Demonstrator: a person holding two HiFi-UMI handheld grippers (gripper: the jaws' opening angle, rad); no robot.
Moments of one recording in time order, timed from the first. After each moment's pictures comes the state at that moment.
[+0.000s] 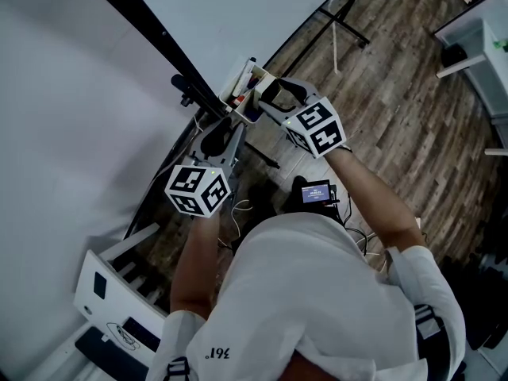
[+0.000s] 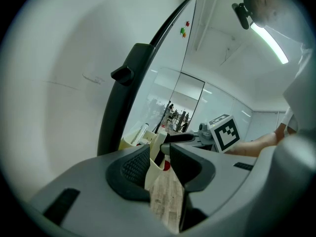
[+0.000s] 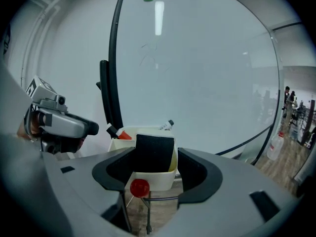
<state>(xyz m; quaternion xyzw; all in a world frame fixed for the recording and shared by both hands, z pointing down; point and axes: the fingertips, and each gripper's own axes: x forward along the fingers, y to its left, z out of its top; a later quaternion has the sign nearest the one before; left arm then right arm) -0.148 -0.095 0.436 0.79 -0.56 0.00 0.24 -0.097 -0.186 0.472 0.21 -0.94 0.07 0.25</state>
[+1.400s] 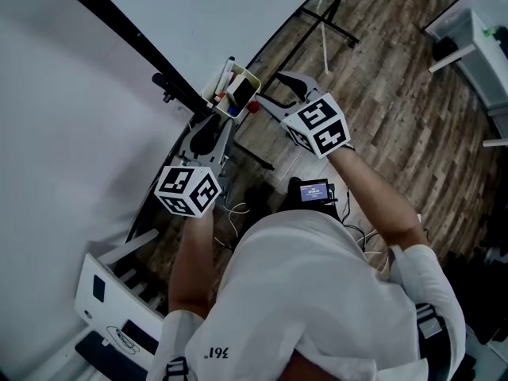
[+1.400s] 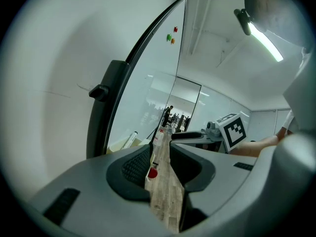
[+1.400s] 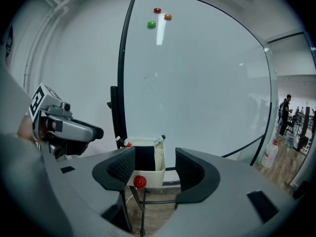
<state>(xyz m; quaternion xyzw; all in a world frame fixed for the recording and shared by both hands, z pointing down) -0.122 -0.086 0.404 0.80 -0.57 -0.02 0.21 -0.051 -0.175 0.418 0.24 -0.95 0.04 0.21</state>
